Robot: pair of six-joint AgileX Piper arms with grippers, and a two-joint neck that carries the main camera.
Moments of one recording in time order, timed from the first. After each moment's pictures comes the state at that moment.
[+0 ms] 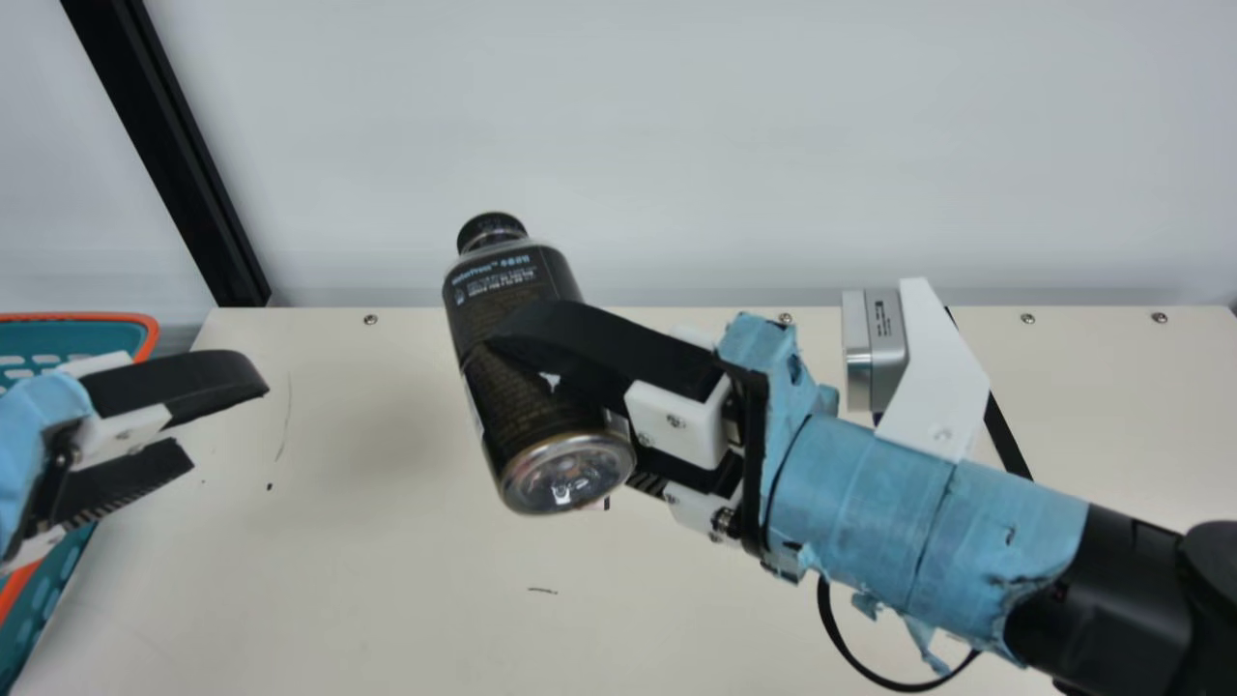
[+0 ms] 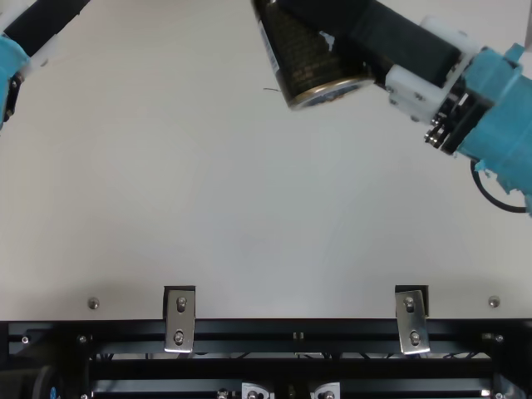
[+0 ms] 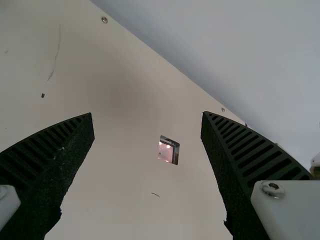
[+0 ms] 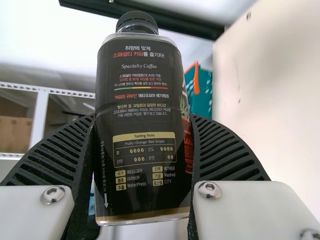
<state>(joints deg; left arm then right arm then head) 5.3 65.5 -43.5 -54.4 32.7 12.5 21.4 71.1 -47.9 100.0 31.8 -31.8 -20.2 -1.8</state>
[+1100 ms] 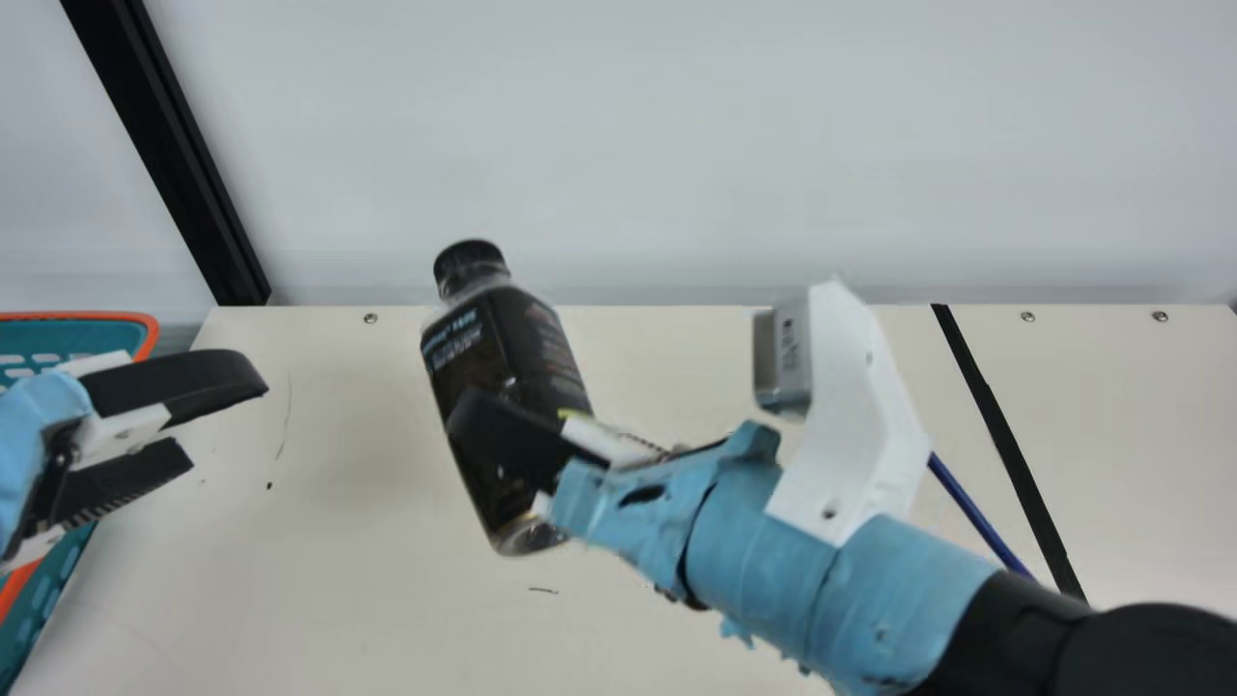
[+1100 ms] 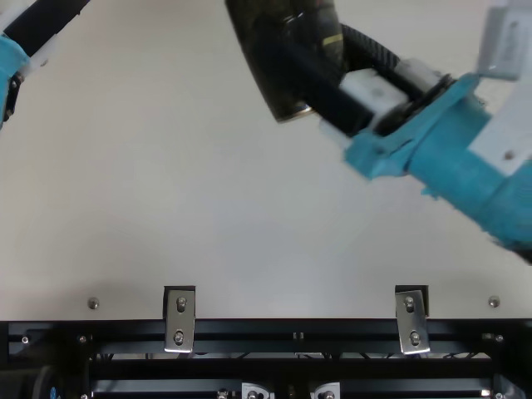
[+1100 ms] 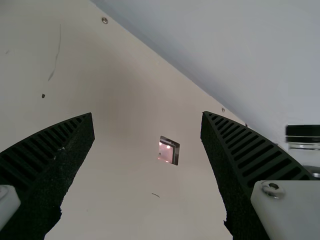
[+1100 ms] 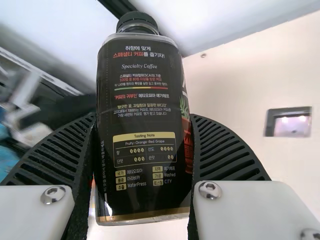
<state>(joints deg) 5.3 65.5 -43.5 -54.4 32.7 12.5 37.3 71.4 -48.2 79.7 7.4 -35.8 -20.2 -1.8</state>
